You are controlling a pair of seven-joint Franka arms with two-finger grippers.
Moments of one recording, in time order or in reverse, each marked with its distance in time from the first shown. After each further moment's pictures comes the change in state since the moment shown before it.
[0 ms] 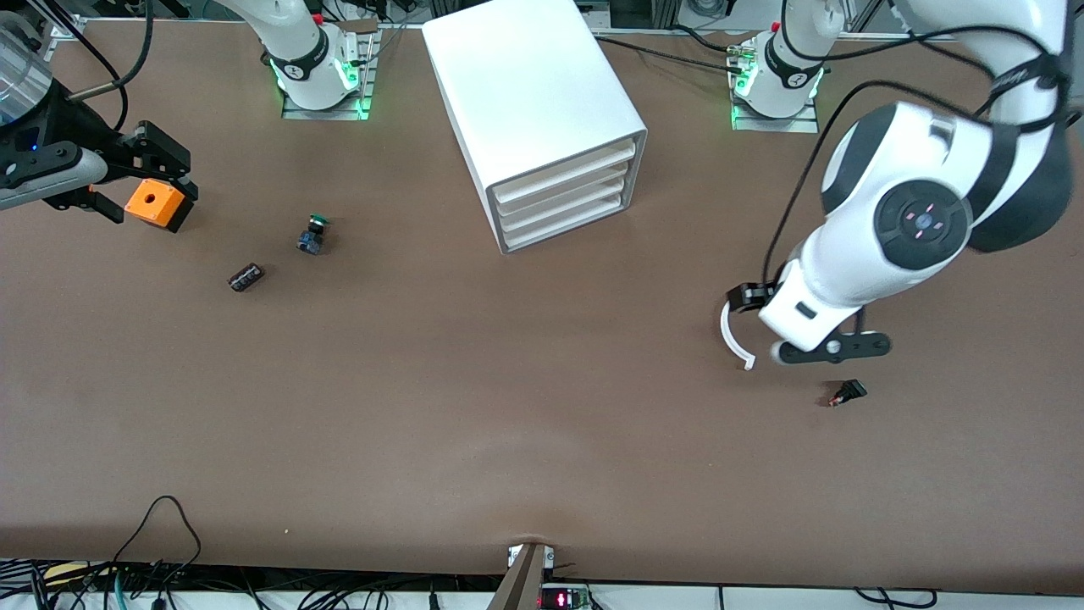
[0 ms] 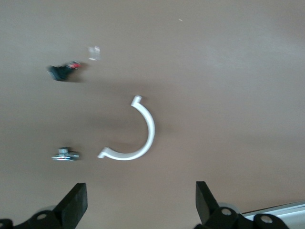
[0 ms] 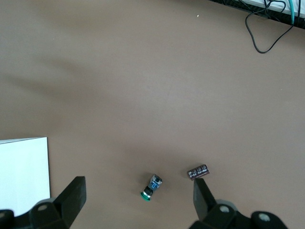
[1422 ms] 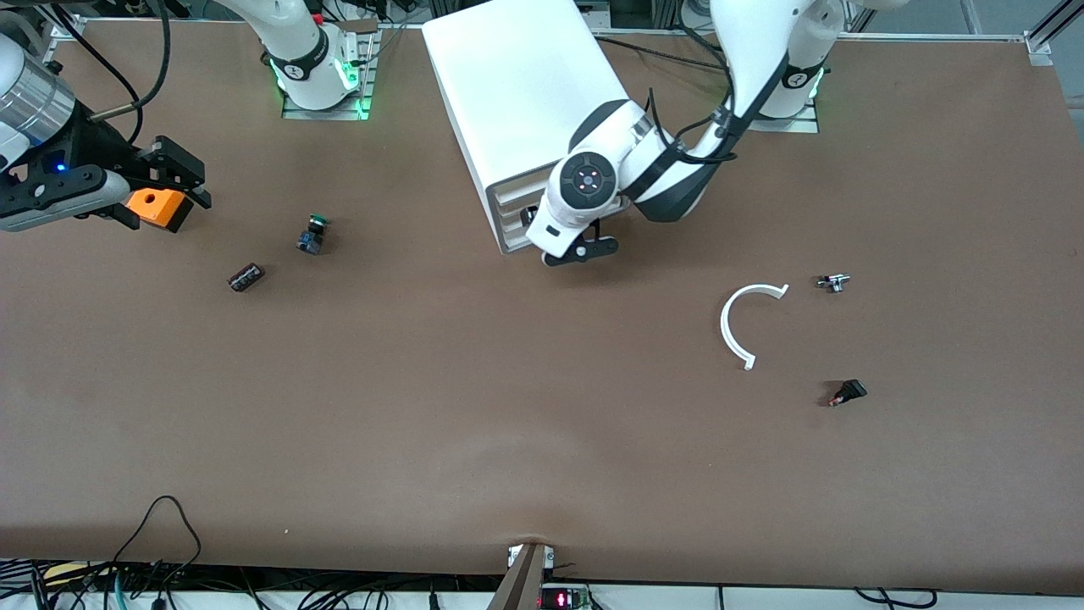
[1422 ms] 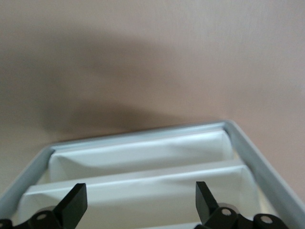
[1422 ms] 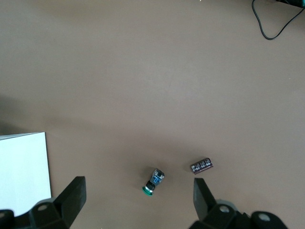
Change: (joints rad) left arm -0.407 0.087 -0.014 -0.399 -0.351 0.454 -0.514; right arm 0.002 0.029 0.001 -0.009 0.000 -0.011 0.016
